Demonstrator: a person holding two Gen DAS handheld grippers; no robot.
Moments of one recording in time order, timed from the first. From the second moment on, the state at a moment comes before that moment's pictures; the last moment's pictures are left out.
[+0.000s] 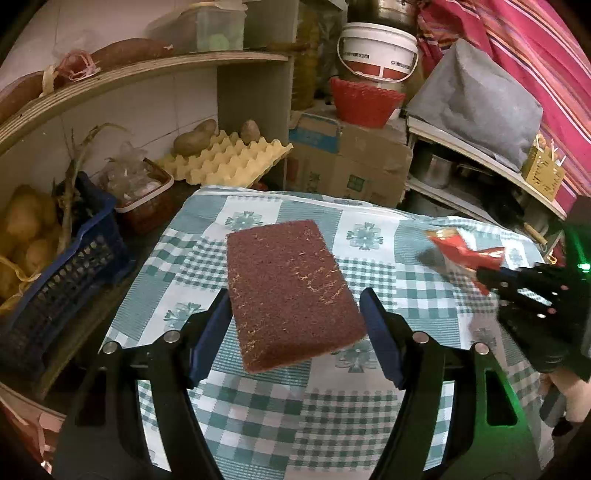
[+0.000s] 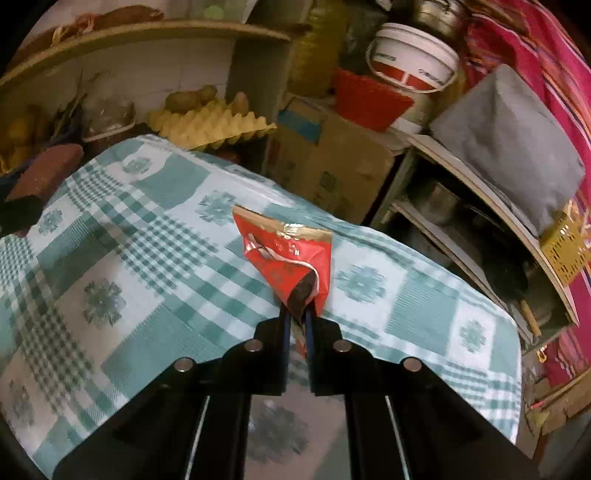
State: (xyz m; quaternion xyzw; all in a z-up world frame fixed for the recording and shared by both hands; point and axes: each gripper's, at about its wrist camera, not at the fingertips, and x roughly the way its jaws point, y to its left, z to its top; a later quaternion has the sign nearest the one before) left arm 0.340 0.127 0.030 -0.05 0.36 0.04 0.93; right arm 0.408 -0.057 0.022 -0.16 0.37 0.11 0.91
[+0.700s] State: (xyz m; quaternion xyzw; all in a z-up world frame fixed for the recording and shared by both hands) left arm 0.330 0.024 0.034 0.02 0.34 -0.01 0.94; right arm 0.263 -0.250 0.042 -0.05 0.34 -0.02 0.94
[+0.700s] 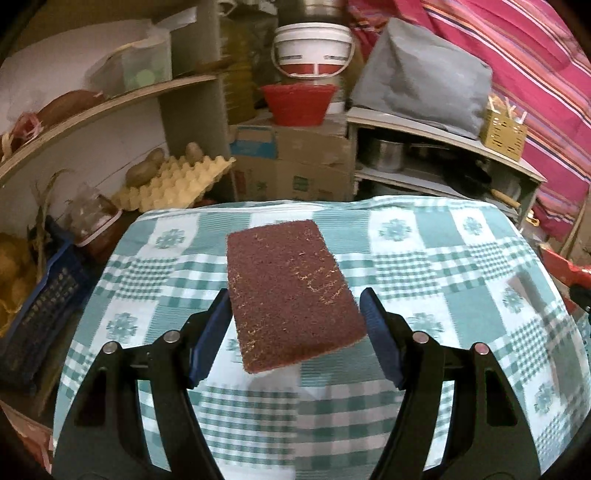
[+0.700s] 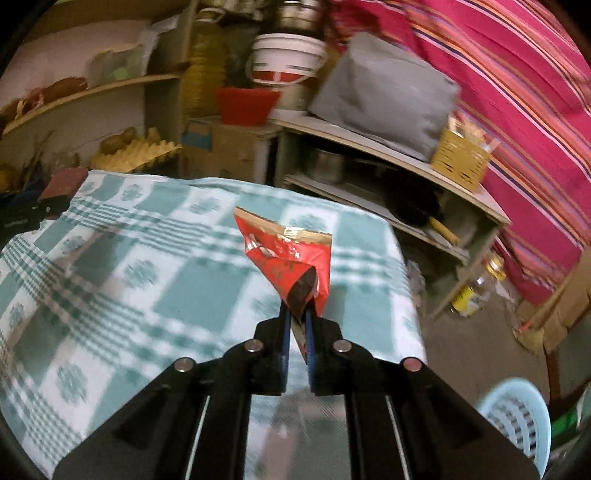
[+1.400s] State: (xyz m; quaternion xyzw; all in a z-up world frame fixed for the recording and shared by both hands) left arm 0.274 -0.163 0.060 0.04 0.30 -0.15 0.94; right arm 0.150 -0.397 0.054 0.02 0.31 -0.12 0.94
